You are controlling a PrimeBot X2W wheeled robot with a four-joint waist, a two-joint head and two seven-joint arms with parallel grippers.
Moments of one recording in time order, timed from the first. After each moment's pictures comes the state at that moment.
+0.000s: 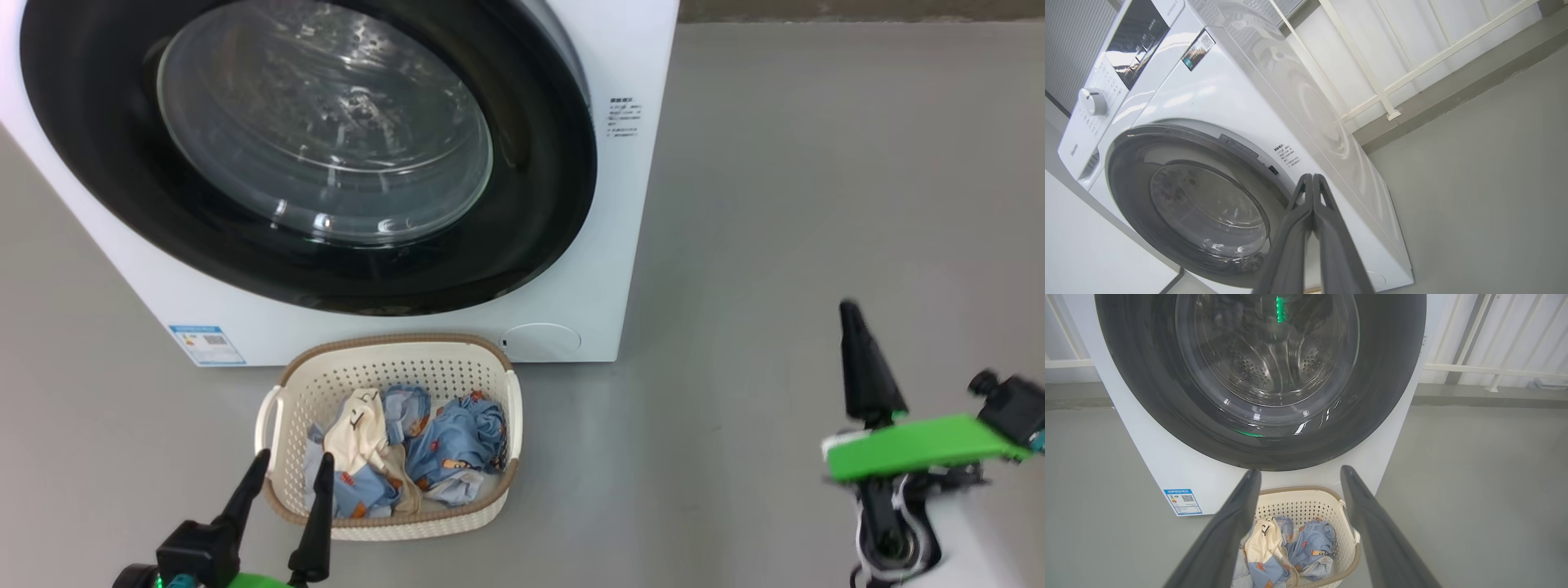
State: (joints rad) left arm -0.02 0.06 -0.07 0.23 -0.17 -0.13 -0.25; right arm -0.24 -0.12 0.02 0.31 0.77 0.13 -0.25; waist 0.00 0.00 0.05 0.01
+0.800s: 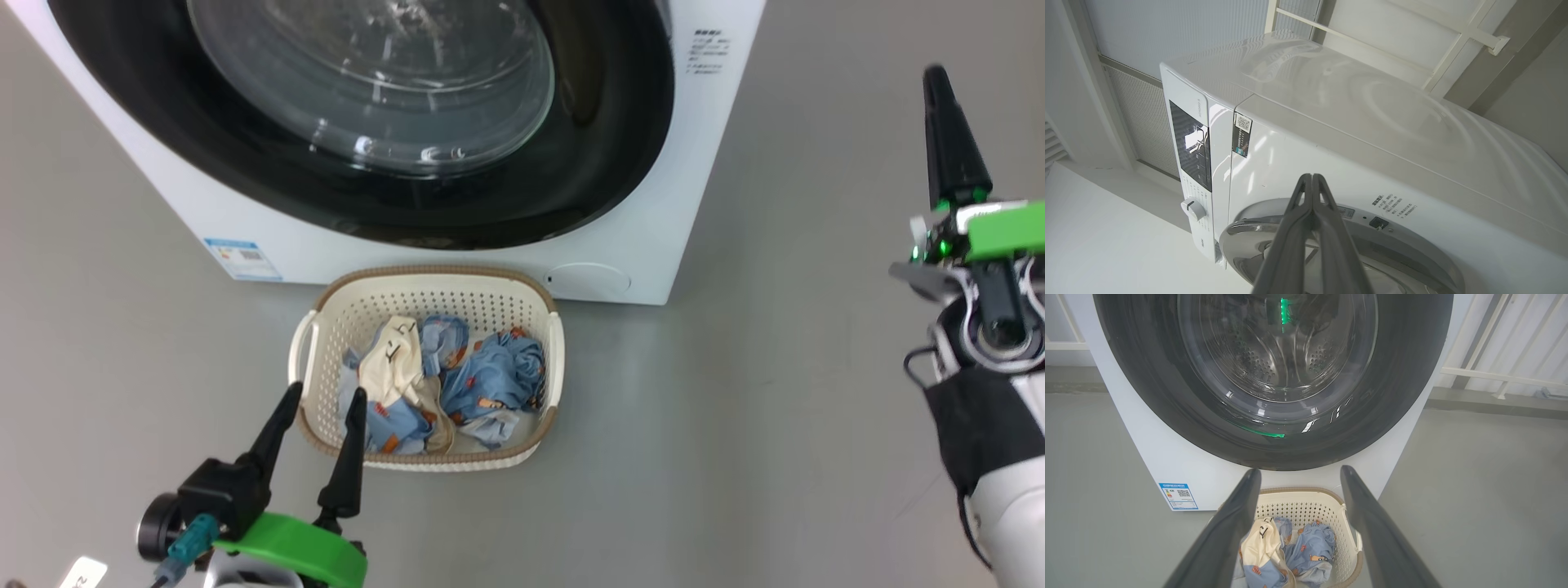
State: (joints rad) left arm -0.14 0.04 -0.14 0.23 -0.21 -0.13 -0.26; right arm -0.64 -0.27 0.08 0.34 1.51 0.13 -0.09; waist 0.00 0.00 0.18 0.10
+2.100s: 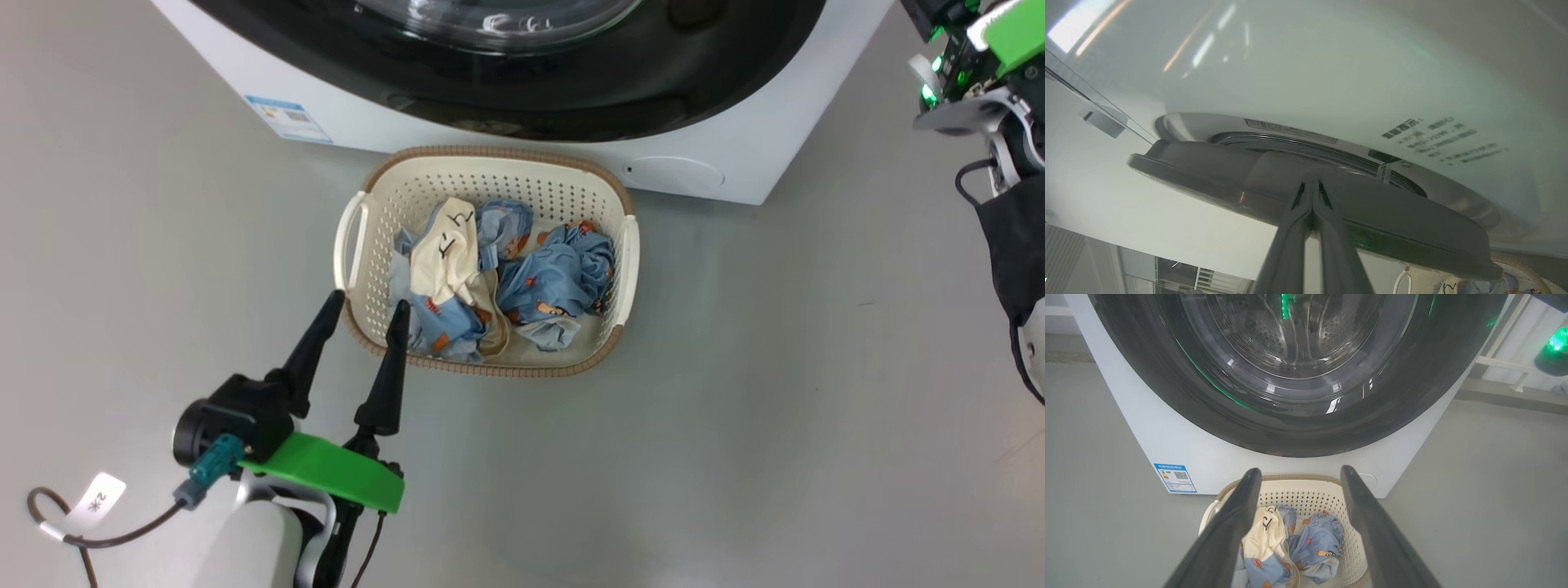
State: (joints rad) left arm -0.31 0.03 -0.23 0.23 -0.28 -0.13 -0.26; right arm -1.07 -0.36 0.20 0.60 1.57 0.13 0.38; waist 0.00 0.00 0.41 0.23
